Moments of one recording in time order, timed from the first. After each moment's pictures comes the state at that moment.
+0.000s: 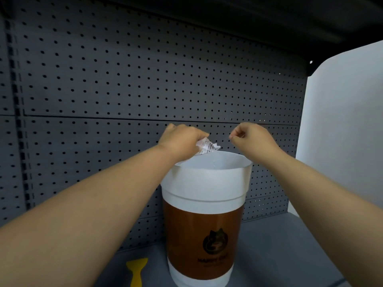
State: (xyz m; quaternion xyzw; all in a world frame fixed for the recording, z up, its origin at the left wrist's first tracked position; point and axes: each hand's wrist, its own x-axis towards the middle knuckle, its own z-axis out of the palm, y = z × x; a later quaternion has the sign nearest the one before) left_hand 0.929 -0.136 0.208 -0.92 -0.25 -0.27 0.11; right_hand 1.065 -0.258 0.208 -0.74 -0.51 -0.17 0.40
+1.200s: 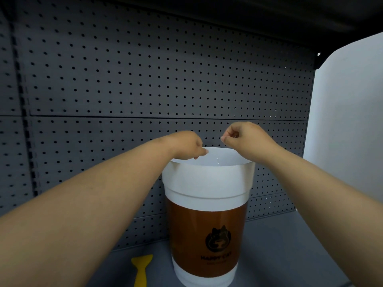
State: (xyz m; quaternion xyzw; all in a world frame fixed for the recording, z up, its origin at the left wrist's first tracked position) left_hand 0.933 -0.134 0.211 -0.95 -0.30 -0.12 -0.03; right_hand 1.060 -0.253 0.204 -0.73 -0.56 -0.12 0.38
